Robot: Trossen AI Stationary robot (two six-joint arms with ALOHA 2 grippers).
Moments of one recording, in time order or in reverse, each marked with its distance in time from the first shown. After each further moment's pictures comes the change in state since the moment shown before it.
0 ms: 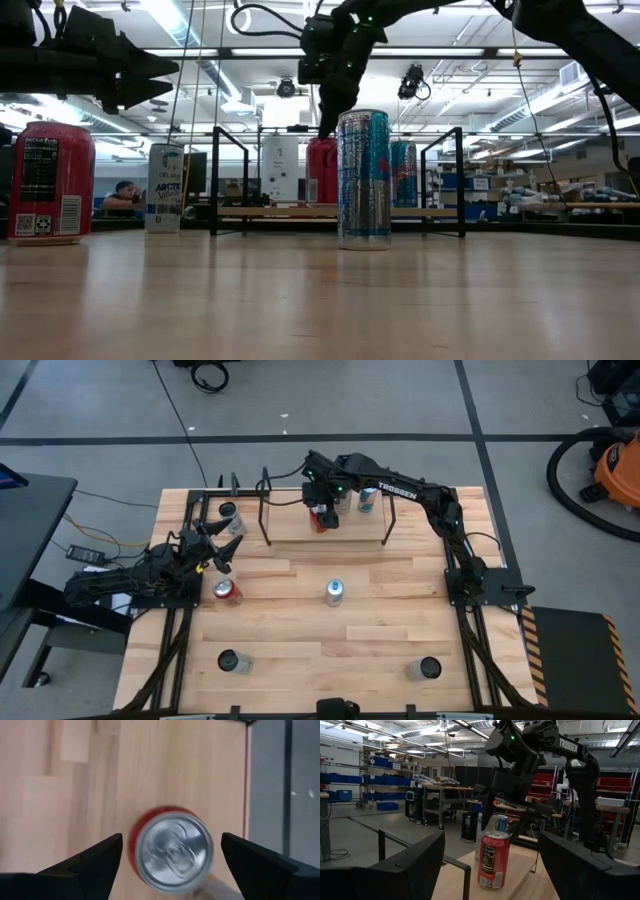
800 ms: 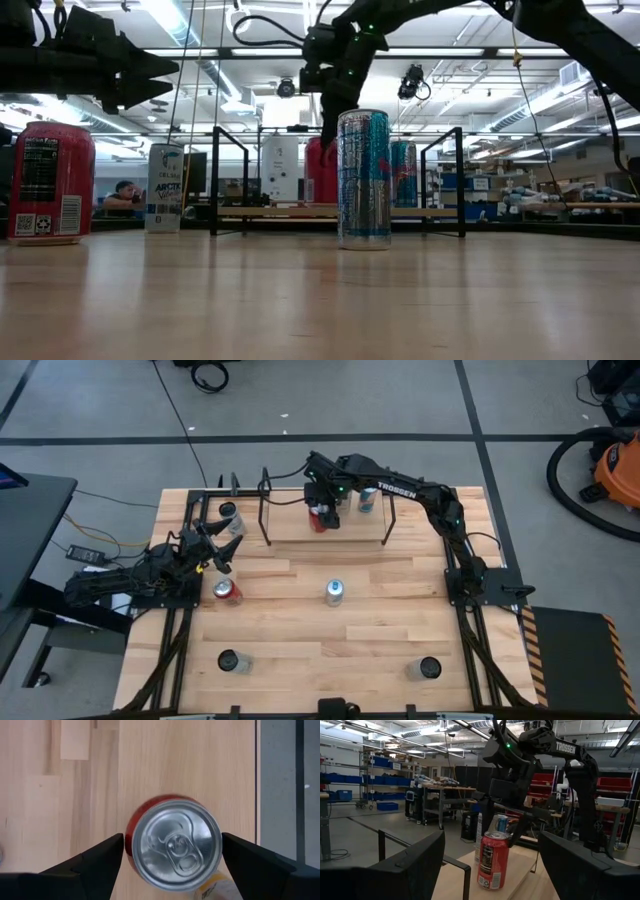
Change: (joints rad) left arm 0.000 0.000 0.000 0.000 0.000 0.000; right arm -0.012 -0.006 -0.057 0.033 -0.037 0.030
